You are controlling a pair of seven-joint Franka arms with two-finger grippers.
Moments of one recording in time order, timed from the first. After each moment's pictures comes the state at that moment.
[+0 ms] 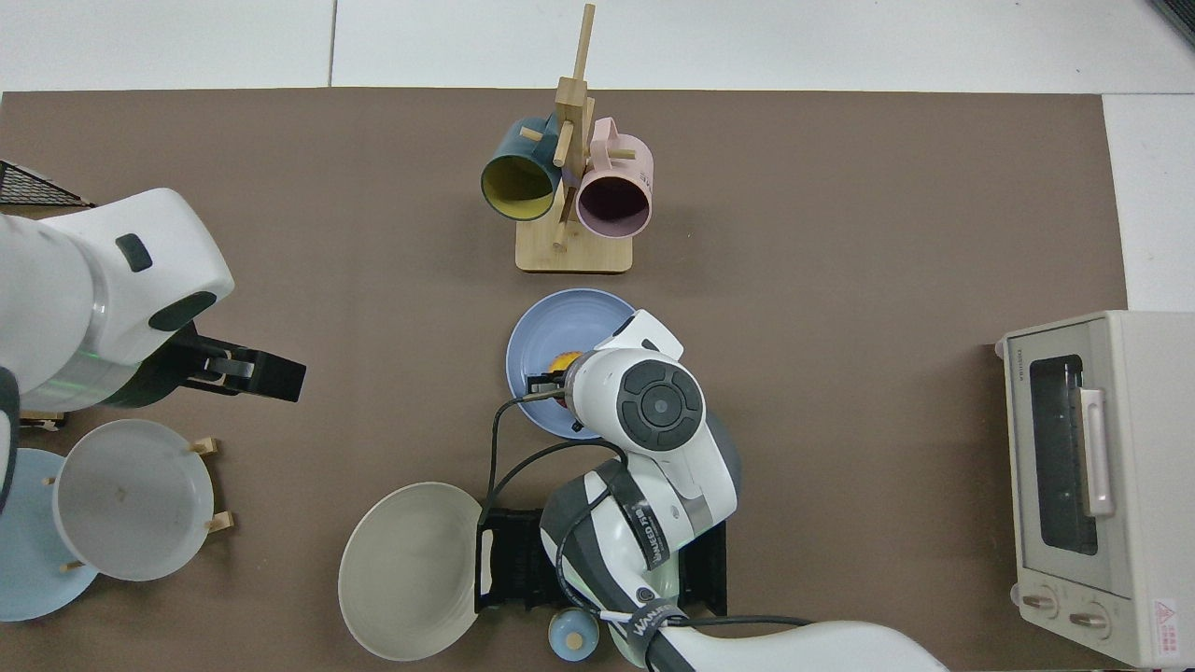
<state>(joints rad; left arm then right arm) -0.05 -0.07 -0.19 -1.60 0.01 1.50 0.01 0.76 0.39 -0.12 -1.94 0.22 2.57 0.44</state>
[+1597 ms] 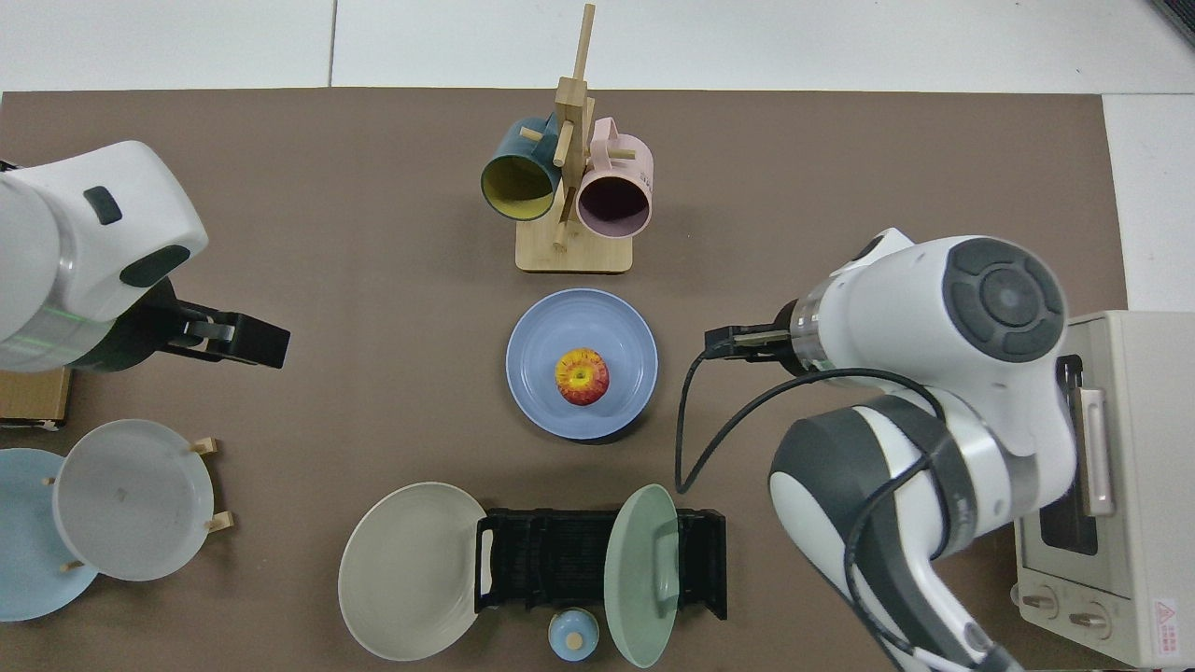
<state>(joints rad) -0.05 -0.03 -0.18 -1.54 0.01 1.48 0.00 0.33 -0.04 -0.15 -1.93 0.04 1.93 0.17</state>
